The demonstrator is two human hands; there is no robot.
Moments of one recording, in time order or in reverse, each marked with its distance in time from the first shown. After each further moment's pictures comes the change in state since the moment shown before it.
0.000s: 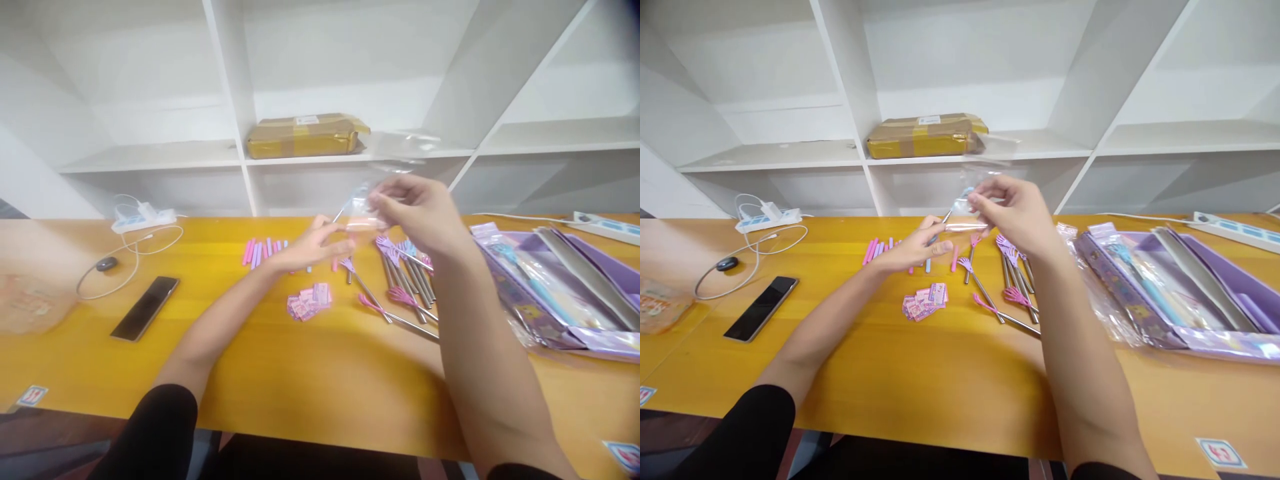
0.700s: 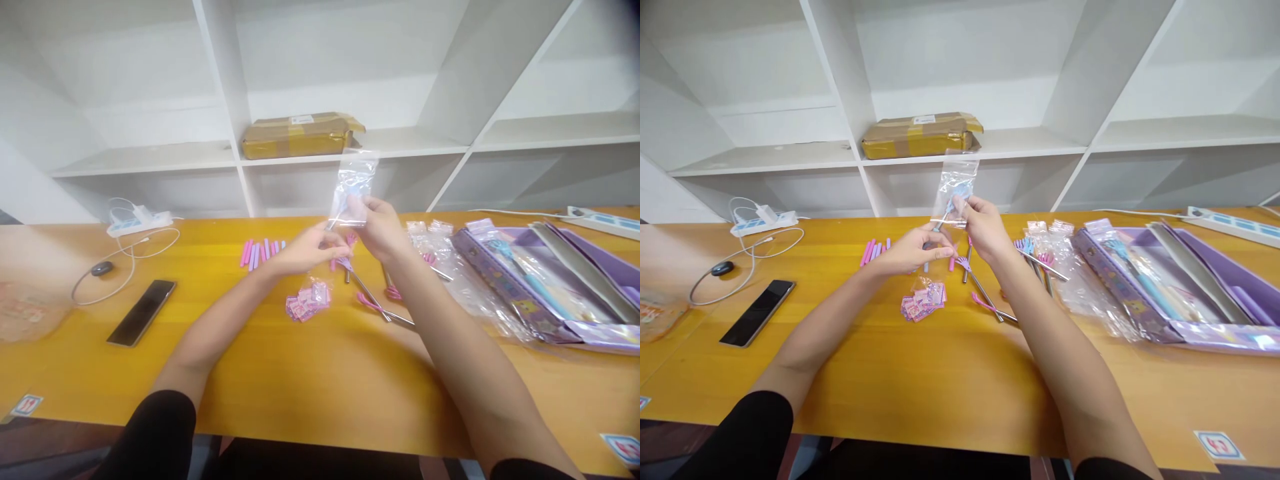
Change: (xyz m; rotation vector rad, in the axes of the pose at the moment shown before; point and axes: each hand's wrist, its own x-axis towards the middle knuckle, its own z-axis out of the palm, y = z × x) left_hand 0.007 -0.006 0.004 0.017 -0.007 0.139; right_hand 0.014 0.058 0.052 0.256 0.001 0.166
